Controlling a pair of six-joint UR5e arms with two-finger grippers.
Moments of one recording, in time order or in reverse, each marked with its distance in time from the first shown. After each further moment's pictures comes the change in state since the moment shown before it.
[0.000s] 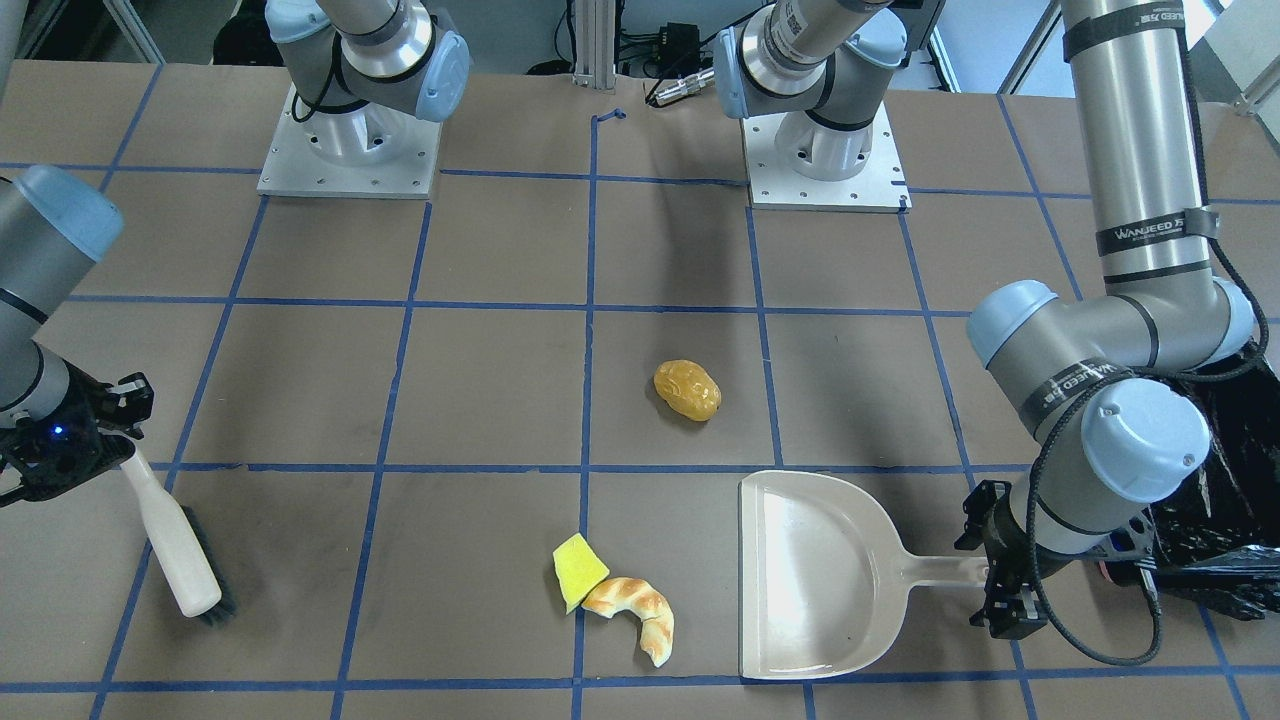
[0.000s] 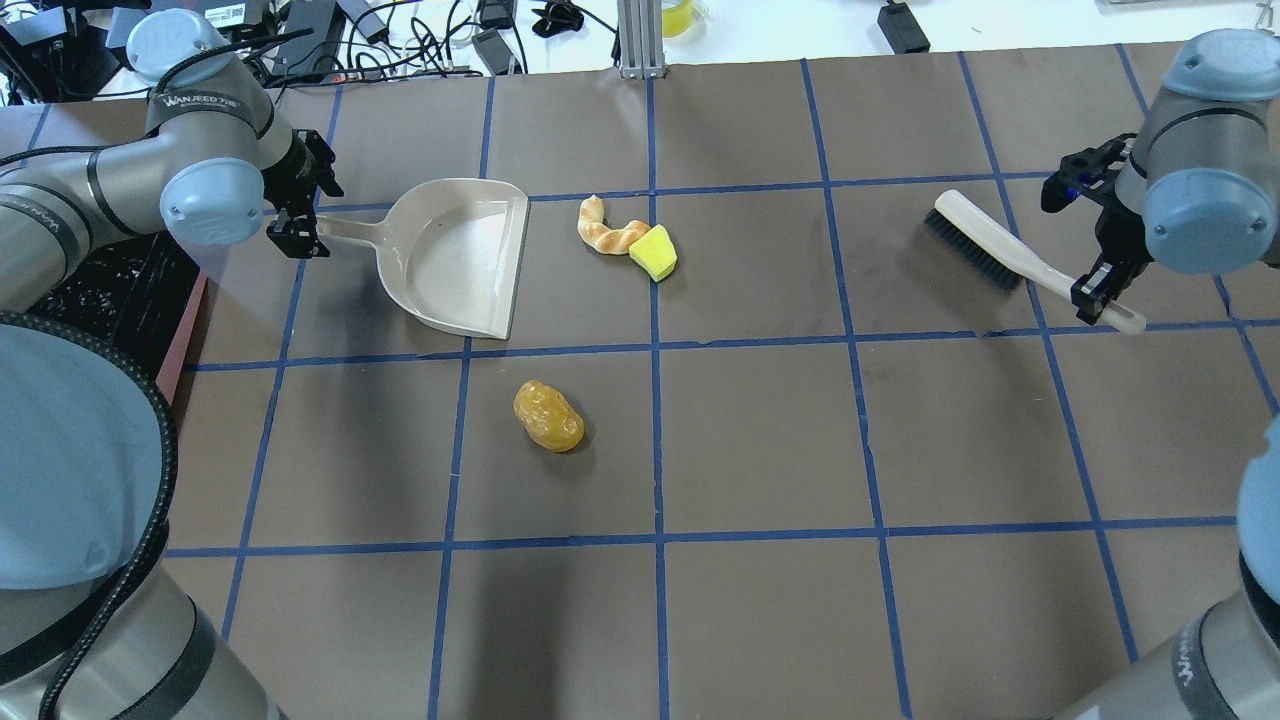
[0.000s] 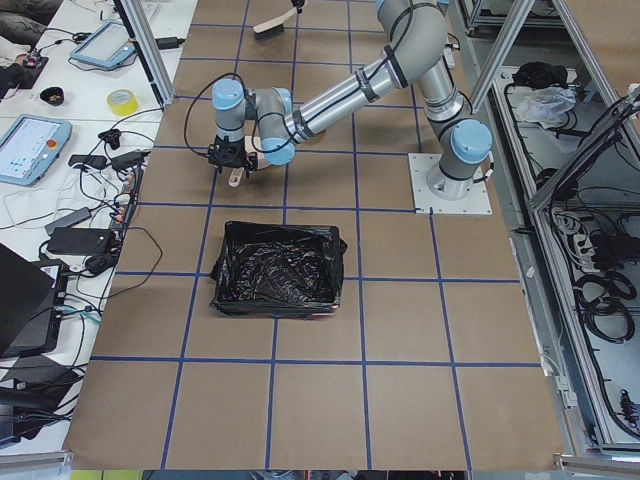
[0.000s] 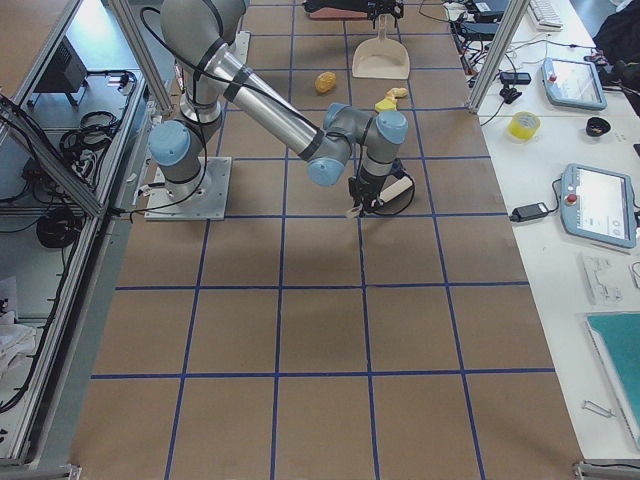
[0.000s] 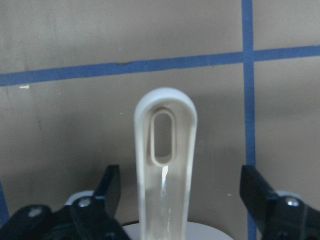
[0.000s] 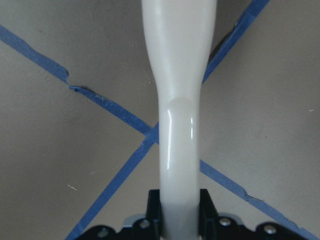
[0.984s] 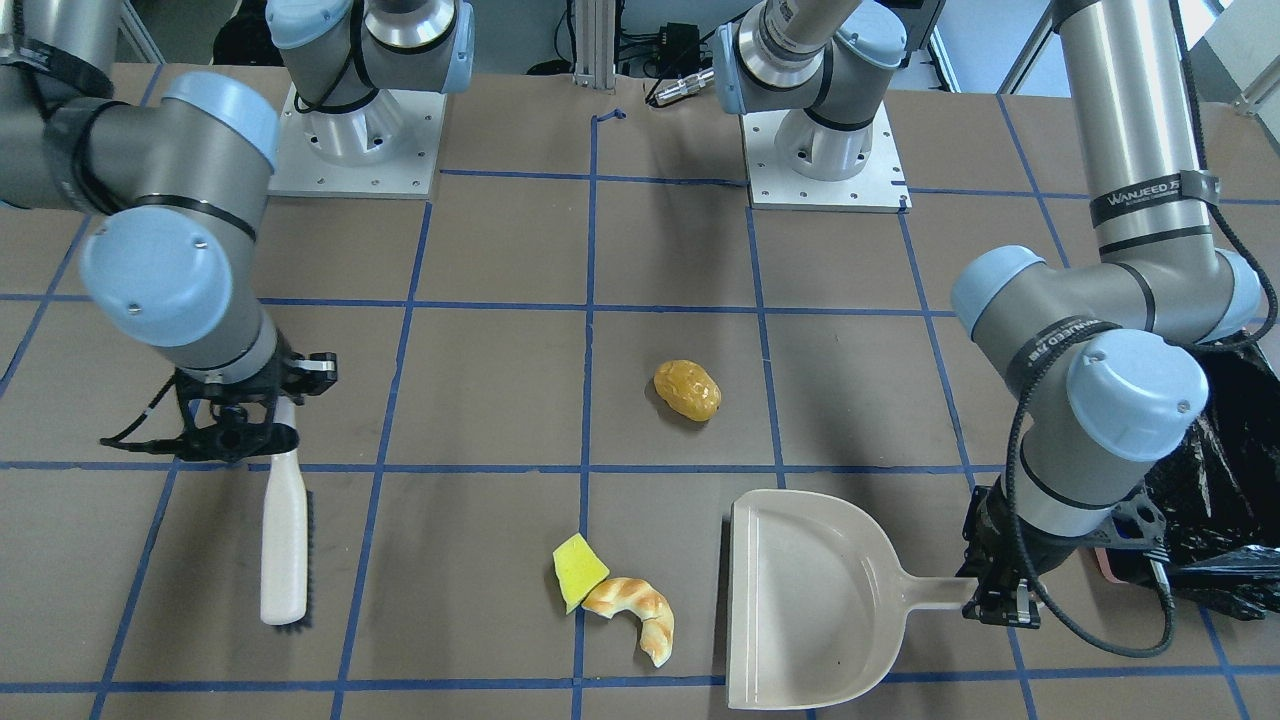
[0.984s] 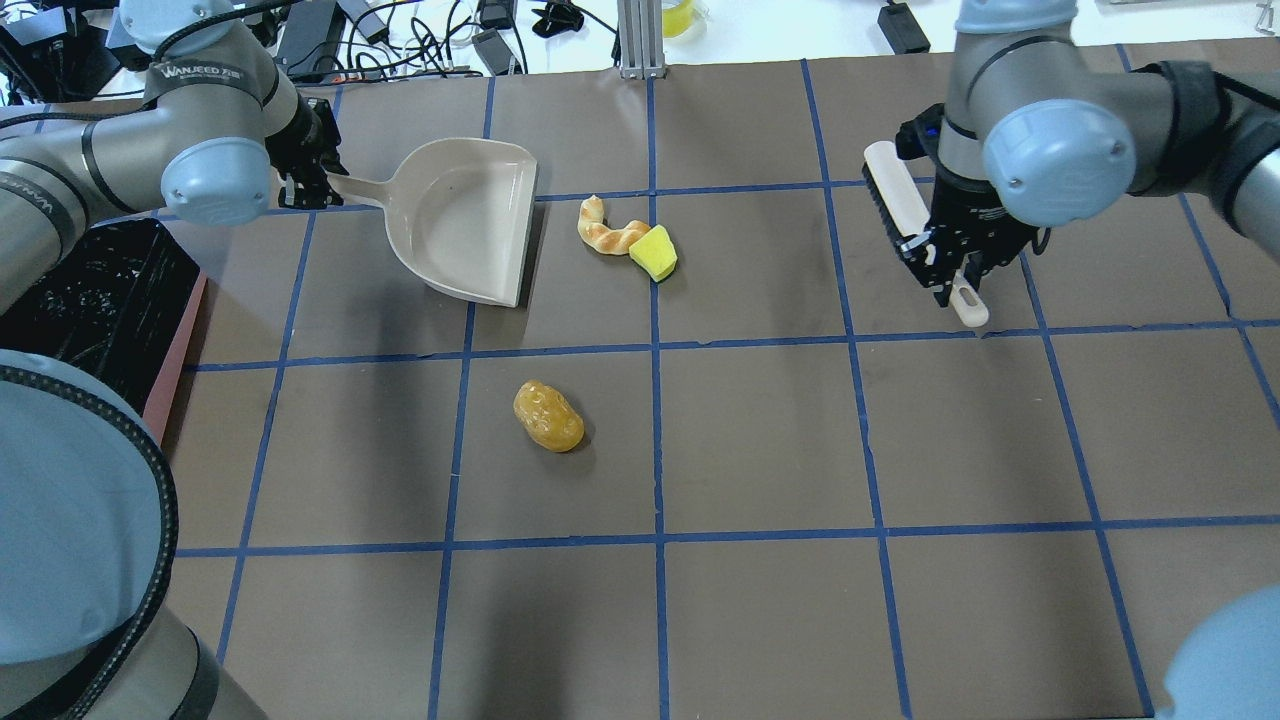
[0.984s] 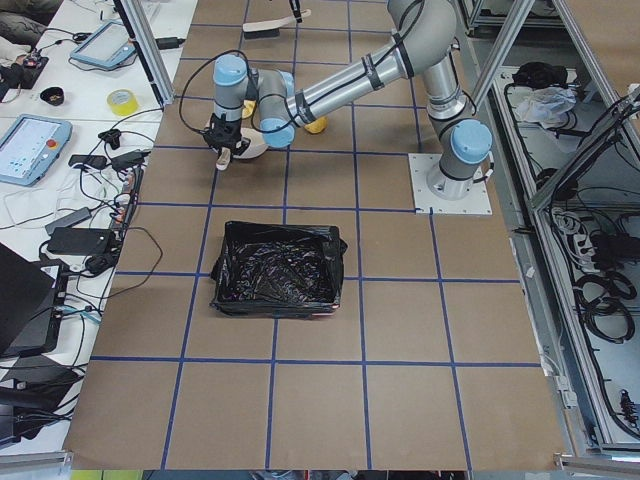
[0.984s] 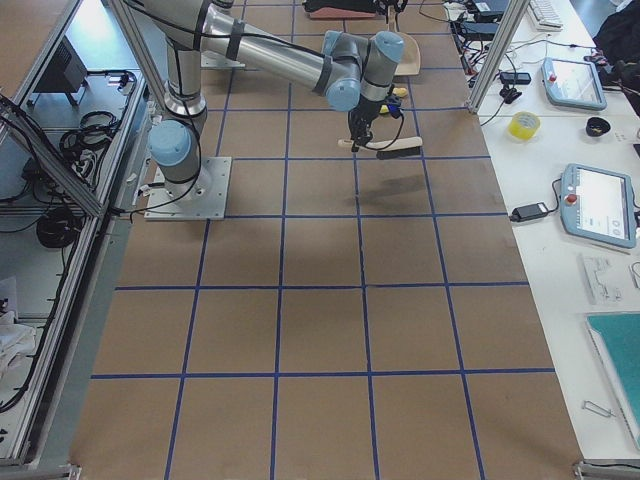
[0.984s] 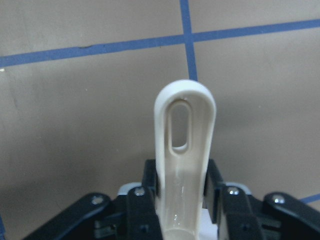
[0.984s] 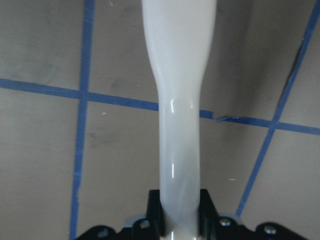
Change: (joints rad) left arm -0.068 0.055 0.024 0.028 0.033 0.014; right arm 0.379 -0.086 -0.099 0.303 0.017 0.862
